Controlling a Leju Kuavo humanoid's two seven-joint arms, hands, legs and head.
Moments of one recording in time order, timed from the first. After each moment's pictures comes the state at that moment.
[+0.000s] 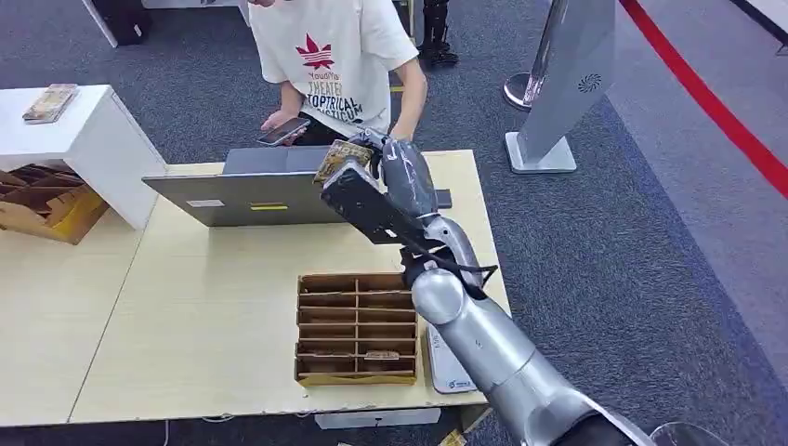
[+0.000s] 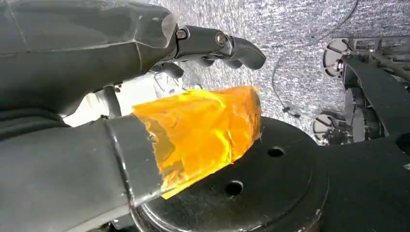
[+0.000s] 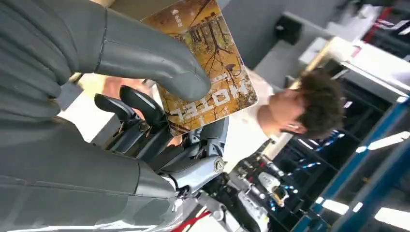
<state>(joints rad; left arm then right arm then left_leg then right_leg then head) -0.11 0.02 -1.32 -0.10 1.42 0.09 0.06 -0.70 0.20 0.62 -1.08 0.51 -0.38 -0.06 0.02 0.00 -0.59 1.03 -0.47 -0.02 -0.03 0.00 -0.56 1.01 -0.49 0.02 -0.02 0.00</state>
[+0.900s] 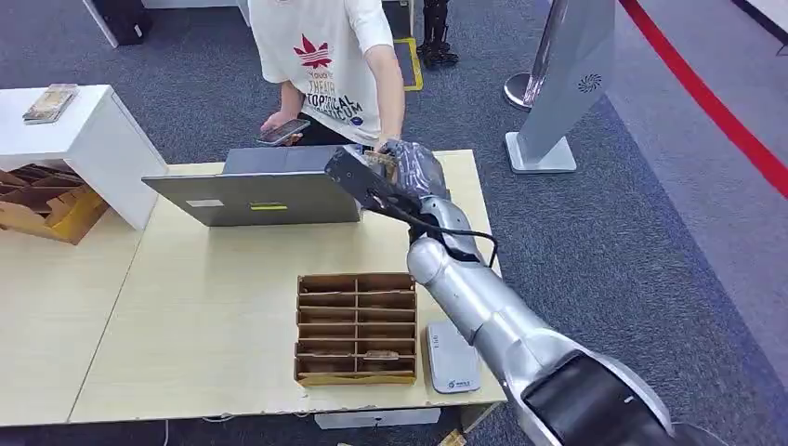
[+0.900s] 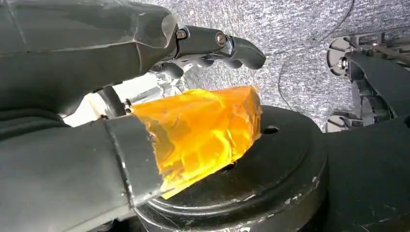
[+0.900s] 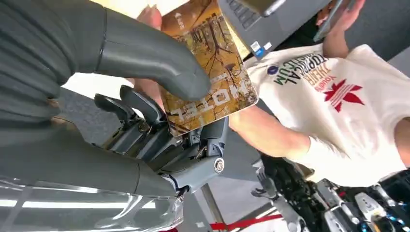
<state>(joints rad) -0.13 0.02 -1.38 -0.12 1.38 0.09 0.09 -0.91 0.26 0.58 -0.56 0.63 -0.42 0.08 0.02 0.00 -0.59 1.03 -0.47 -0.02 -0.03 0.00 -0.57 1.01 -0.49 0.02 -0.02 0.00</state>
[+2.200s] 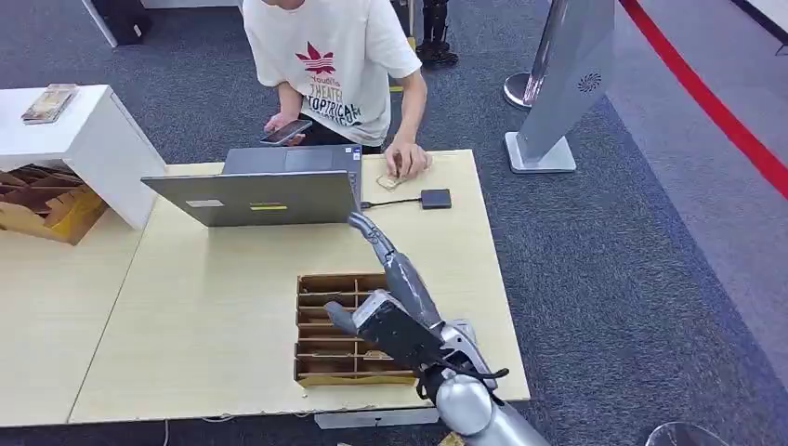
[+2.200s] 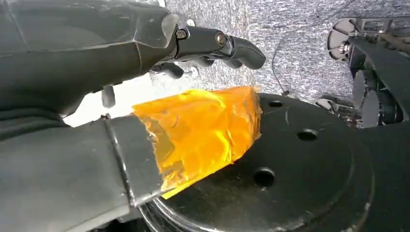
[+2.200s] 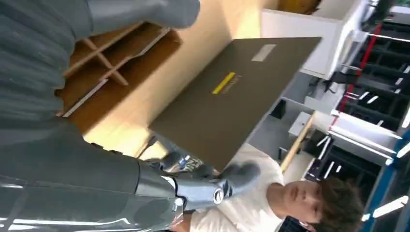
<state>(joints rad) -0.05 0.00 -1.31 -0.12 1.52 0.08 -0.01 -0.26 0.07 0.71 -1.42 0.34 -0.25 -0.18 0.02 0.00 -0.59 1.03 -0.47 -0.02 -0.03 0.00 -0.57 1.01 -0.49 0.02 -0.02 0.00</state>
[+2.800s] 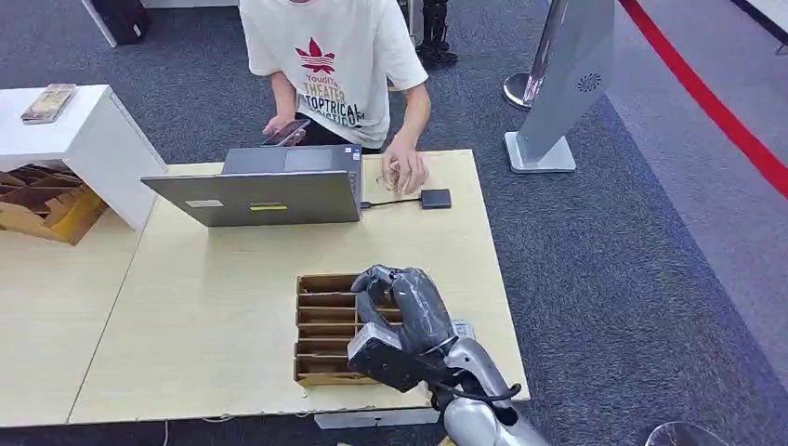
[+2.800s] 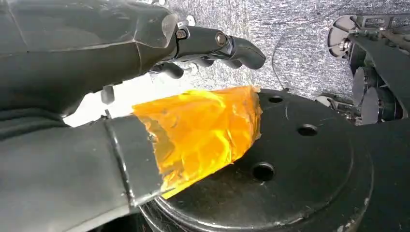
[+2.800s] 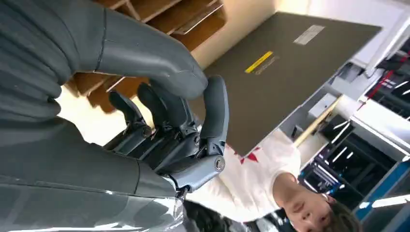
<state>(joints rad) -0.05 -0.01 -1.30 -0.12 1.52 0.08 -0.01 -0.23 0.01 0.73 -1.45 0.60 -0.32 -0.13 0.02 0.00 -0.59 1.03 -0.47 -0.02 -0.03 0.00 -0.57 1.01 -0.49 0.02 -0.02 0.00</state>
